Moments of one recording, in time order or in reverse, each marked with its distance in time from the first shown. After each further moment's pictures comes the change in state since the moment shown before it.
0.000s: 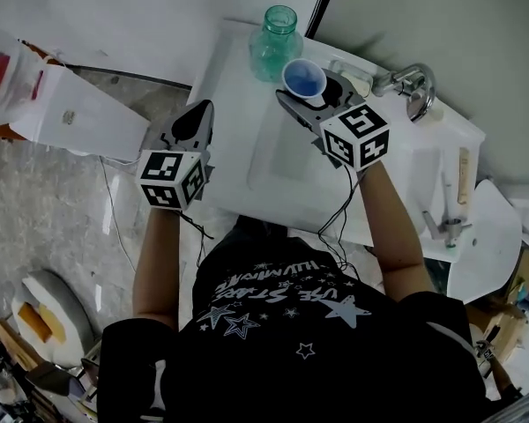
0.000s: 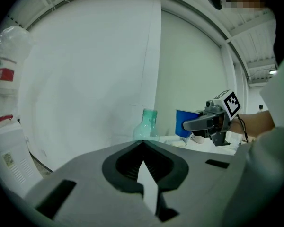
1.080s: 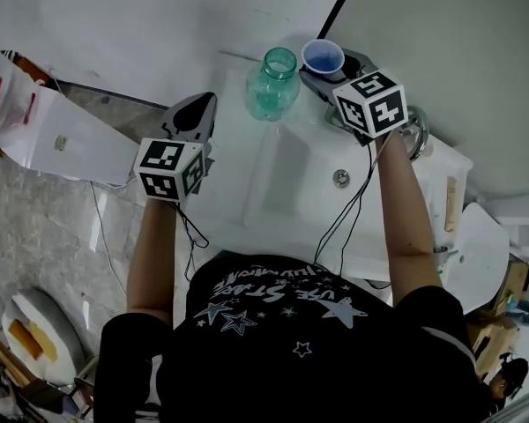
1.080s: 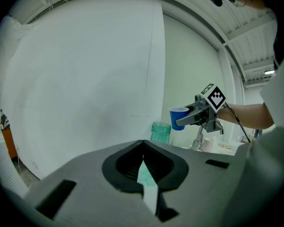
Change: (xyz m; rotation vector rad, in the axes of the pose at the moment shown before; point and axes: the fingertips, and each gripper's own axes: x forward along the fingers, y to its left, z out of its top) left arm 0.074 0.033 0.060 0.028 -0.058 -0.051; right arm 0.035 -0.124 0.057 -0.179 0.218 -0.125
